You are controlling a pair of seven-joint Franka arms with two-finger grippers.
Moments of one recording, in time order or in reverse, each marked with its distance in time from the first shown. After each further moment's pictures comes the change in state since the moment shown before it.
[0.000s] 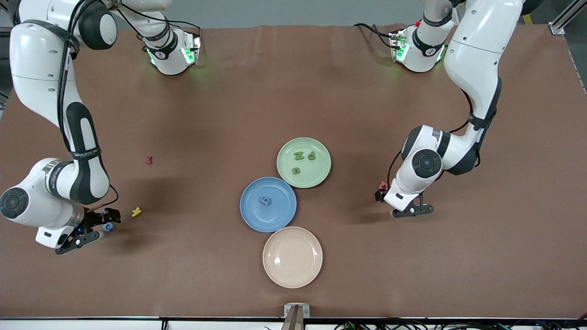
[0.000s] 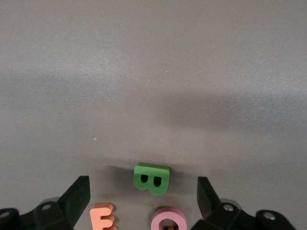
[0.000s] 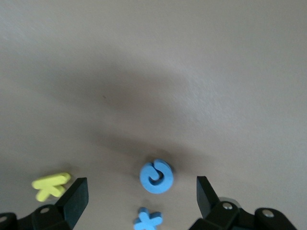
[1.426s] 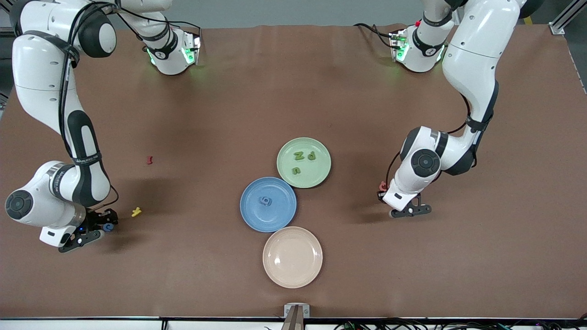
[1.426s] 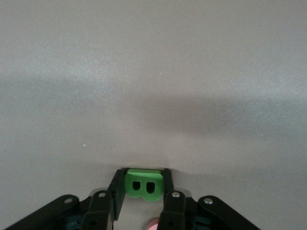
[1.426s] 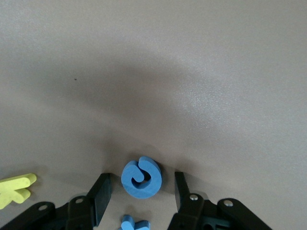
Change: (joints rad) left arm 0.003 0.015 -0.004 -0.004 0.000 0.048 -0.004; right arm -0.022 0.048 0.005 0.008 0.004 0.030 -0.013
